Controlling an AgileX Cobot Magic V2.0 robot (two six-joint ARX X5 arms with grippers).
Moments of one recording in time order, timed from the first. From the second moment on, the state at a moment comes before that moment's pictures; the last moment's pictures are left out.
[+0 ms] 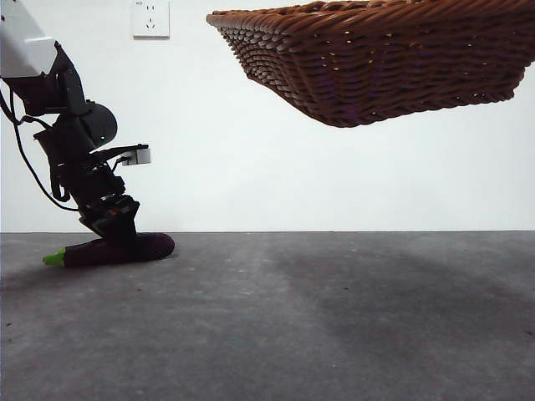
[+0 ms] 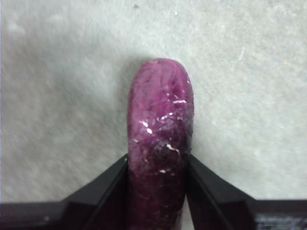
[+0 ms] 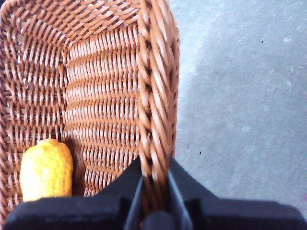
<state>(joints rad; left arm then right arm) -0.07 2.25 1.80 -0.68 0.31 0.72 0.25 1.23 1.25 -0.75 -0.47 0.09</state>
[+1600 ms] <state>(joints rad) -0.84 1.71 1.80 -1.21 0.08 0.84 0.28 1.37 0.98 -0.65 -0.76 0.10</state>
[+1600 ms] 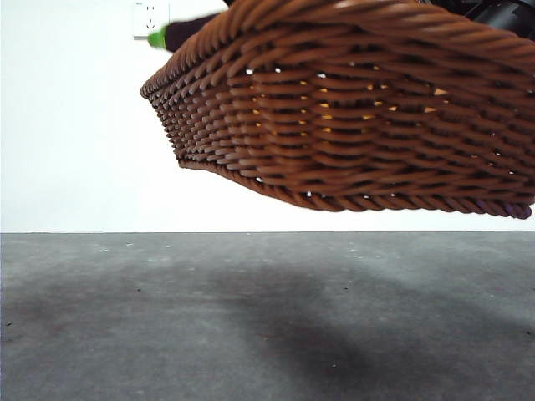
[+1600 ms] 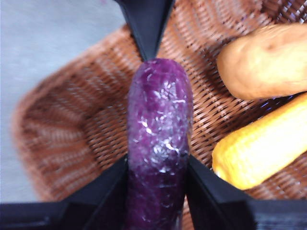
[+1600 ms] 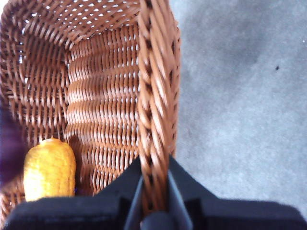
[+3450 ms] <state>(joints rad) -0.43 1.05 1.80 -1.30 0.15 0.23 -0.10 1.39 1.32 -0.77 -0.57 0.09</state>
